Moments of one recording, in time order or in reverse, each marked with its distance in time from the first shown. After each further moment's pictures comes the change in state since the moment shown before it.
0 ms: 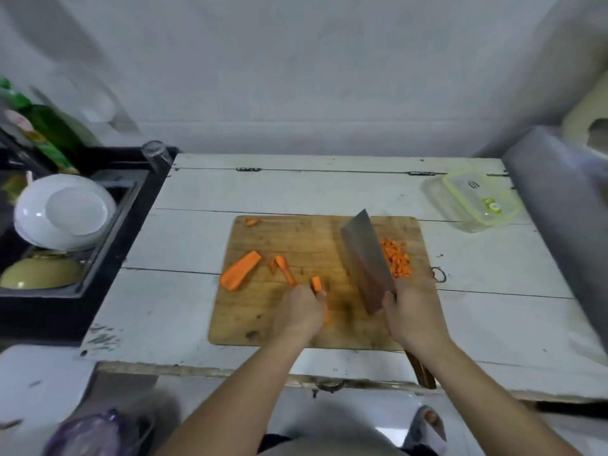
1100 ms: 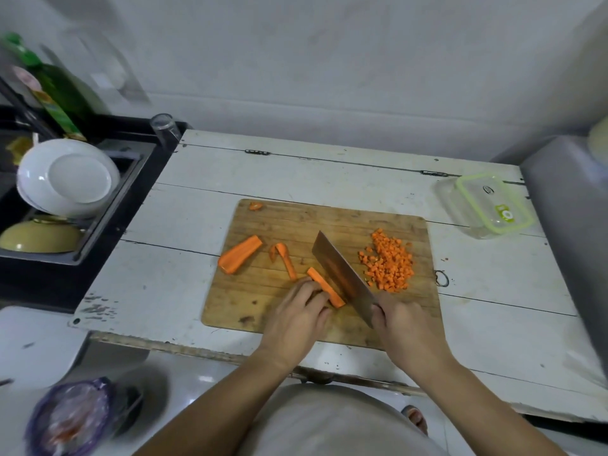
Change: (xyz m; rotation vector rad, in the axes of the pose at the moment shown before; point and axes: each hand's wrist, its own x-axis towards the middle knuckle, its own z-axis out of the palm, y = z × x) left_hand -0.007 -0.058 0.037 0.304 0.473 0.833; right_hand -0.015 0.006 0.000 -0.314 -0.038 -0.351
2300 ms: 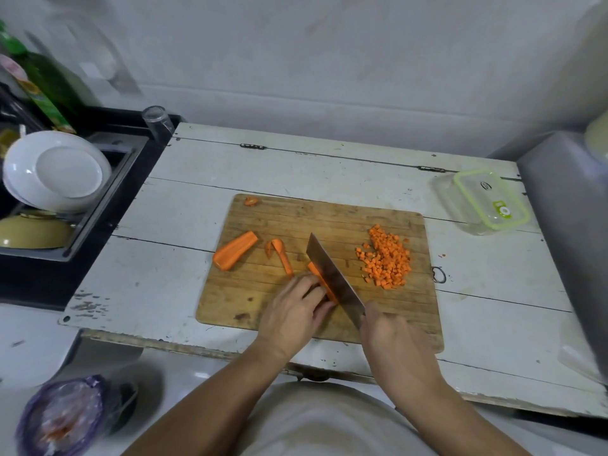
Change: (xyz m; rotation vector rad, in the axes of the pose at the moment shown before) left_hand 0.006 -0.008 0.009 -0.067 0.026 0.022; right_hand -0.022 -0.027 0.012 -0.286 -0.014 0.003
